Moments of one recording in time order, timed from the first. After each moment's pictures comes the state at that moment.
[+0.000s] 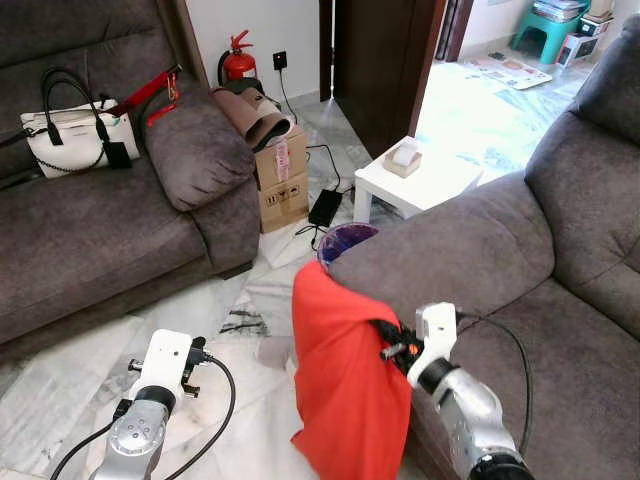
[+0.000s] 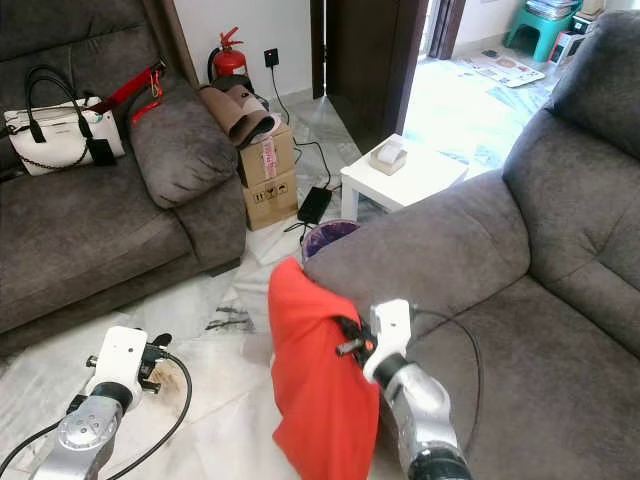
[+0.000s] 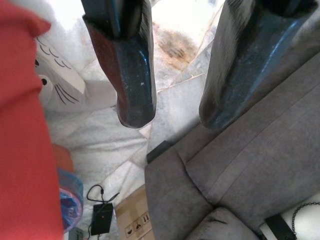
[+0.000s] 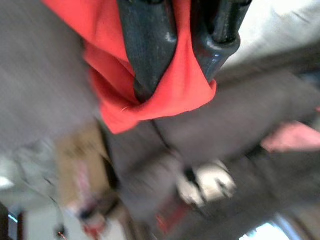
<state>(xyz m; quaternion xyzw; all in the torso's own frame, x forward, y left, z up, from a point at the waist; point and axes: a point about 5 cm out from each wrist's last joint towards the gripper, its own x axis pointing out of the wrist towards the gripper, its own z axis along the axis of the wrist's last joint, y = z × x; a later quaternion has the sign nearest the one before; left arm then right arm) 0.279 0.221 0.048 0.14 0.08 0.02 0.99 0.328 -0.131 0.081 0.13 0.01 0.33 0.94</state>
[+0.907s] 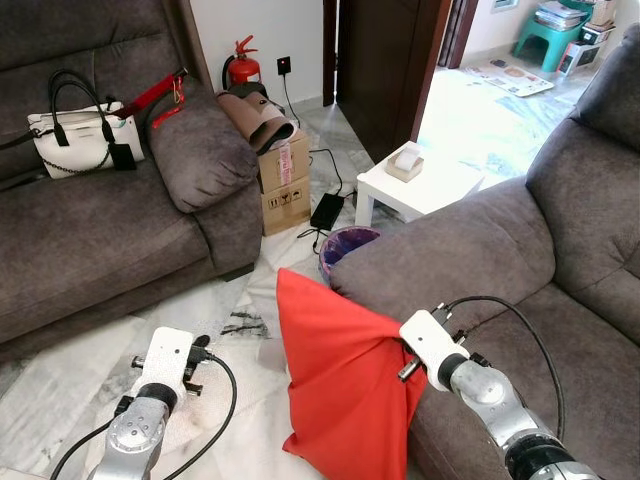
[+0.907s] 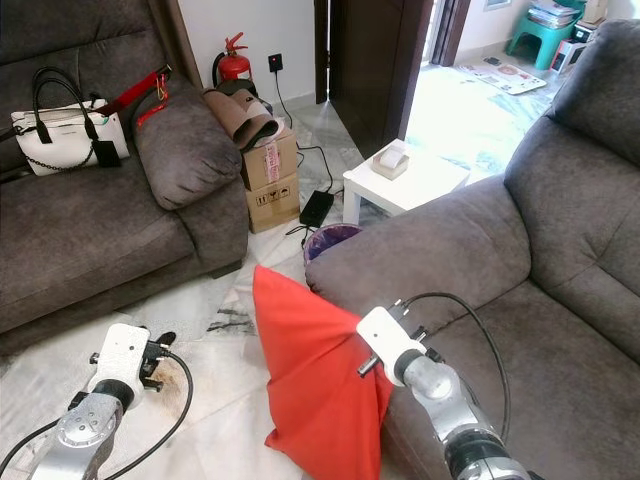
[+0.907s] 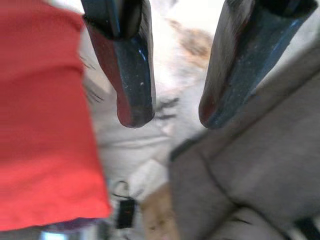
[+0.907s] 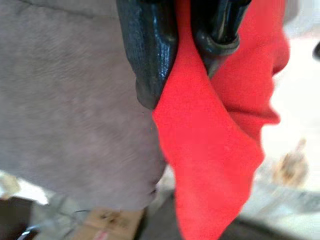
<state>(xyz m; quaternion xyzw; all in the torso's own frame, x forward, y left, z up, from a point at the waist) 0.278 0.215 0.048 0.13 0.10 -0.06 0.99 0.321 -0.181 0.043 -0.30 0.17 0.28 0.90</state>
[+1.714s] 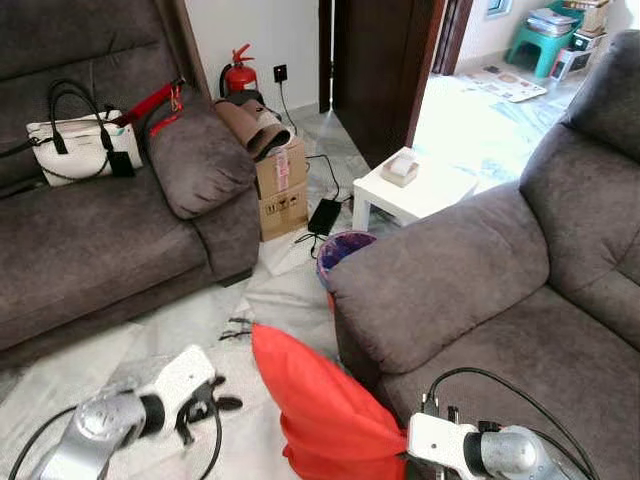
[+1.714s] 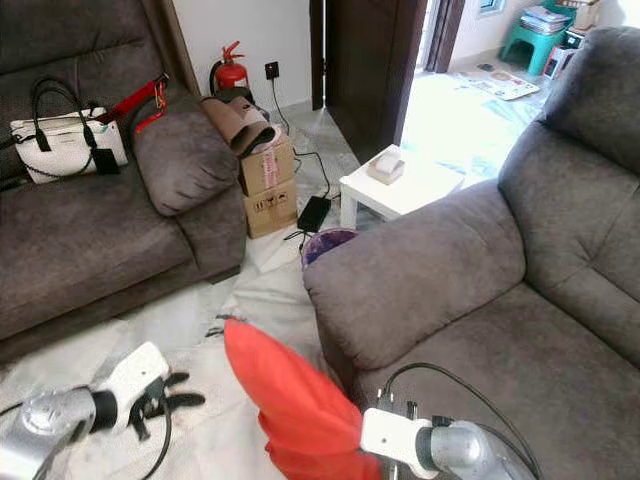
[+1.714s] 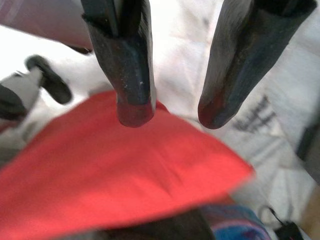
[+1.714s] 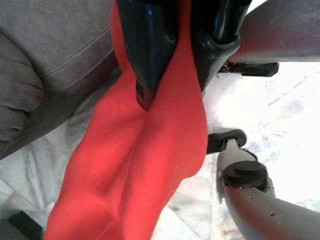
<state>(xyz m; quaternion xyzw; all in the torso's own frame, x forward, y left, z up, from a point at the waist) 0.271 0.213 0.070 0.21 0.20 -0.36 0.89 0.254 -0.196 0.009 -0.36 0.26 0.52 0.73</state>
